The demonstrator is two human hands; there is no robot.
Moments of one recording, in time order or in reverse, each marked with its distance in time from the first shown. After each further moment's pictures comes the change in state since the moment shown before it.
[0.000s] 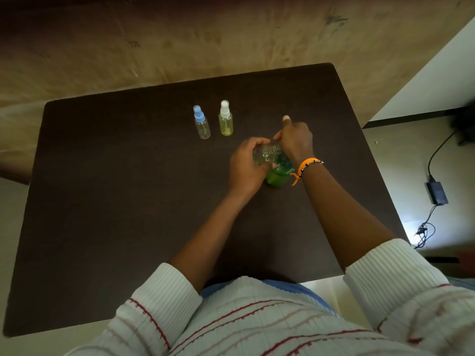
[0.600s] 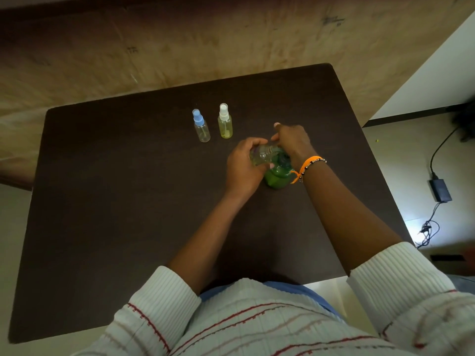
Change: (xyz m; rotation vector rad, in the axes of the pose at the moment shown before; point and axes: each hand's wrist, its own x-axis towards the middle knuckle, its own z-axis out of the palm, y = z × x) left_hand 0.001 0.001 -0.005 0.010 0.000 0.023; right_hand -0.001 -0.006 -0.002 0.061 -0.140 0.112
